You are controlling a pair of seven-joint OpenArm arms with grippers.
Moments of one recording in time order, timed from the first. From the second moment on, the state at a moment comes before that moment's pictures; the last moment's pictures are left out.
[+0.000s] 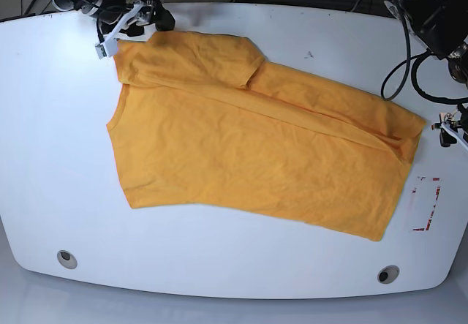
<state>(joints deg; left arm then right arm) -13.0 -21.8 -44.0 77.5 -4.4 -41.8 57.1 -30.0 1.2 37.1 103.8 53.3 40.4 -78.7</state>
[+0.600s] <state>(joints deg) -11.3 -22.6 -43.8 77.5 -4.5 -41.9 57.2 -25.8 1.9 31.0 96.7 56.1 41.0 -72.5</state>
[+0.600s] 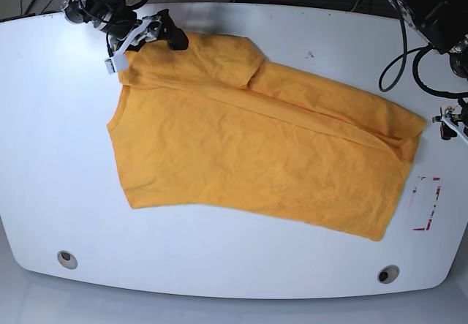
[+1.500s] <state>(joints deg) -11.3 -22.6 -43.8 77.5 -4.5 -41.9 57.2 -26.8 1.6 30.3 100.4 55.1 40.3 -76.1</state>
